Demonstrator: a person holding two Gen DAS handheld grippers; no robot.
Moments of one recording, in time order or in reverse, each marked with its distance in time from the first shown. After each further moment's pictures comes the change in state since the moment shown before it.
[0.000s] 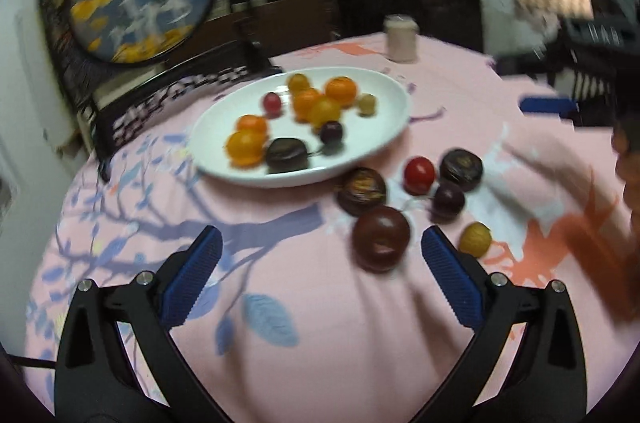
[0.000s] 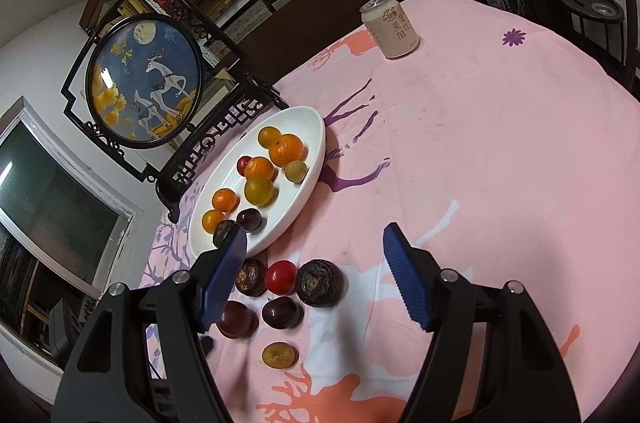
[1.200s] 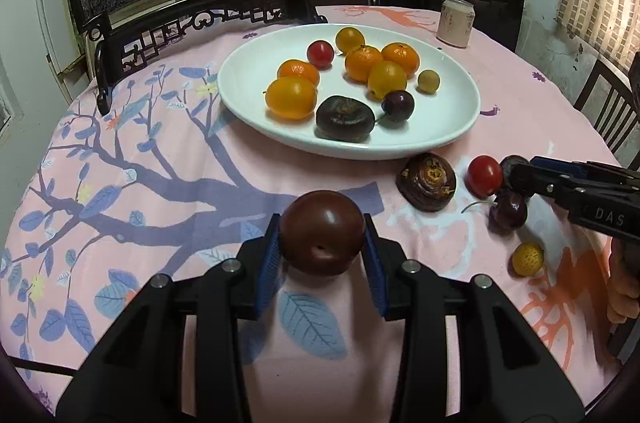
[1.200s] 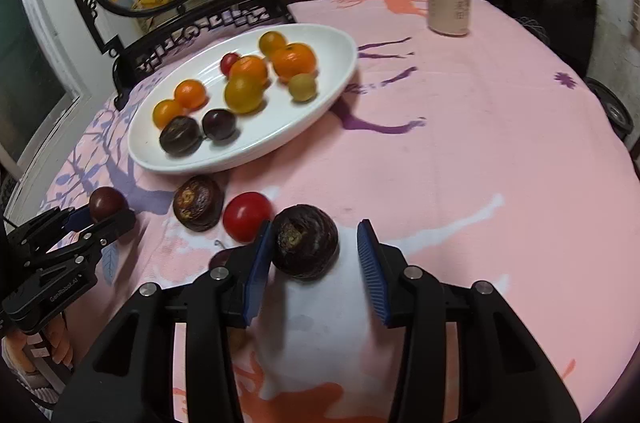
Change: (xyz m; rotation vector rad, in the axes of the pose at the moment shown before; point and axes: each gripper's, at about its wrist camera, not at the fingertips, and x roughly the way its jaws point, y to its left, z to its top) left arm 0.037 0.053 -0.002 -0.240 0.156 -0.016; right arm 0.064 0.043 -0.038 -0.394 0.178 -0.226
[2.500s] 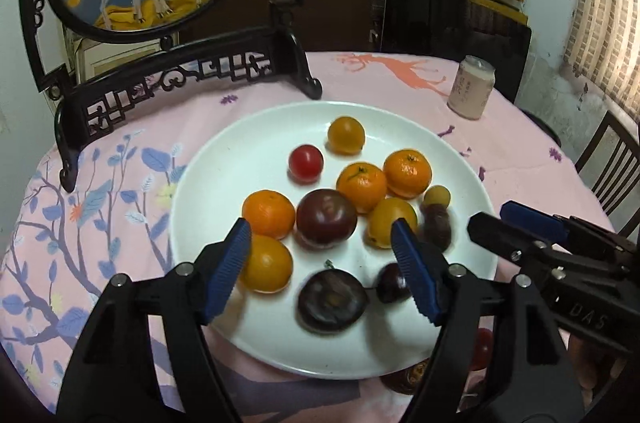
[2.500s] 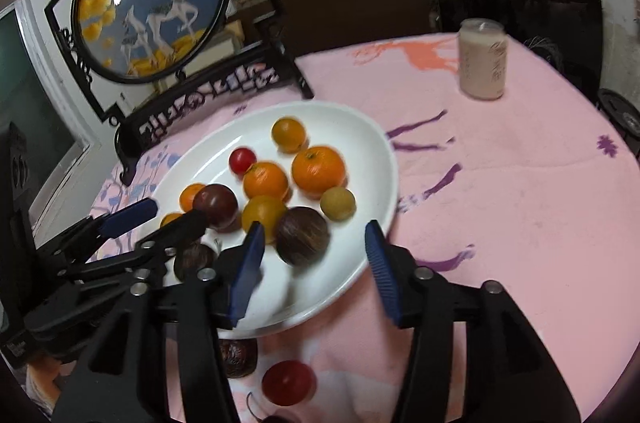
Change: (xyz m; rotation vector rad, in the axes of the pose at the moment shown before) left arm 0.041 -0.003 0.103 -0.061 -0.094 -0.034; right arm 0.023 0.006 0.080 0.073 -0.147 0.064
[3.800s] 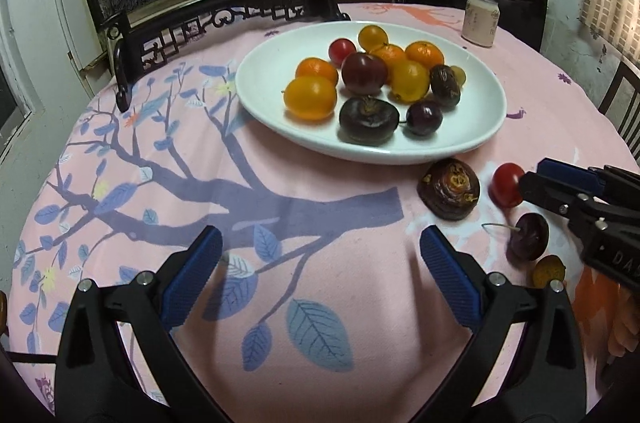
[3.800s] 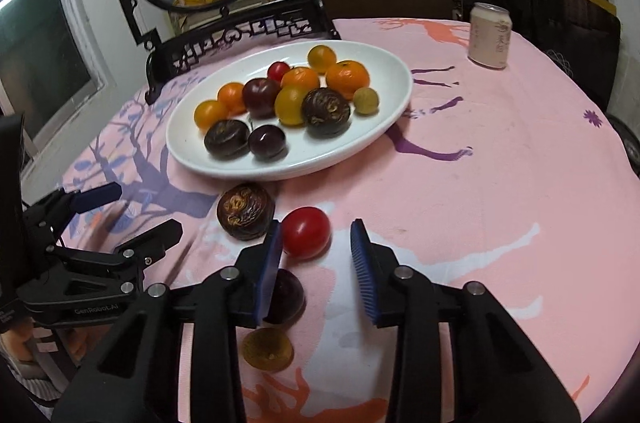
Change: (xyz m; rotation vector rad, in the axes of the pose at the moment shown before) left arm -0.047 0.009 -0.095 0.051 0.107 0.132; right arm -0.032 0.022 -0.081 -0.172 0.085 -0.002
